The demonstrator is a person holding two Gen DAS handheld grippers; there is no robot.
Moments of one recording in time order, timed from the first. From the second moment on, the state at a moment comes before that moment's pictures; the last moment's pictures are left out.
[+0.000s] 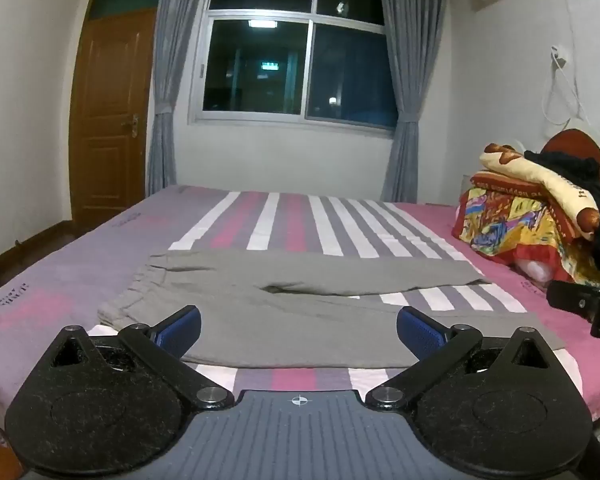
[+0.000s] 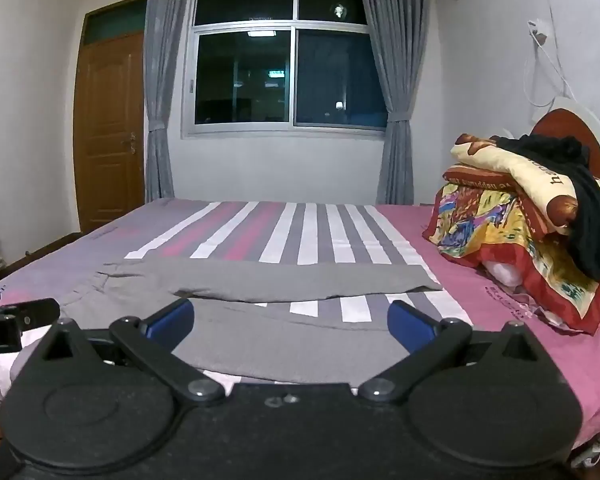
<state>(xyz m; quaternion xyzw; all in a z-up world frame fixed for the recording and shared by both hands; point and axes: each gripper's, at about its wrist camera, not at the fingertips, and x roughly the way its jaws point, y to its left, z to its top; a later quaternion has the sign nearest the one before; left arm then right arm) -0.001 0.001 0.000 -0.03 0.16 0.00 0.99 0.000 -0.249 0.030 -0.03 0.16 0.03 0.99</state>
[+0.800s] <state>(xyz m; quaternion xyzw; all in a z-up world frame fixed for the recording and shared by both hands) -0.001 0.001 0.003 -0.03 0.16 0.00 0.99 -0.006 -0.247 0.033 -0.02 0.14 0.03 0.99</state>
